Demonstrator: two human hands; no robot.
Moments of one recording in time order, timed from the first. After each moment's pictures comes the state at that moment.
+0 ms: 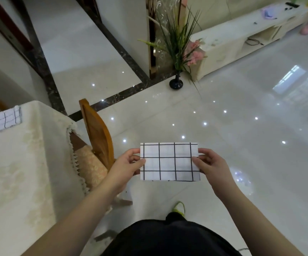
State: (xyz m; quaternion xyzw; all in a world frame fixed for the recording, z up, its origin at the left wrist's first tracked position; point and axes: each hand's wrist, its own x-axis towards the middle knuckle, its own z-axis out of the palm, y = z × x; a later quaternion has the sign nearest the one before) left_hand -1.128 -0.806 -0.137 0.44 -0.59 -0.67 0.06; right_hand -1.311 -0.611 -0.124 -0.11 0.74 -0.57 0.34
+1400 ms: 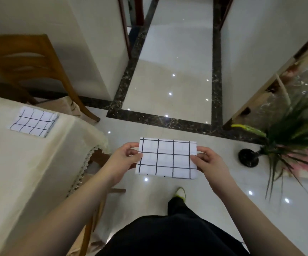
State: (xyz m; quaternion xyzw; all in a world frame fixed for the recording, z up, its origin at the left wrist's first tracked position) left_hand -1.293 -1.228 -0.151 0.62 -0.37 -0.63 0.29; right_hand -1.568 -1.201 -0.146 -0.35 0.65 -0.38 0.56
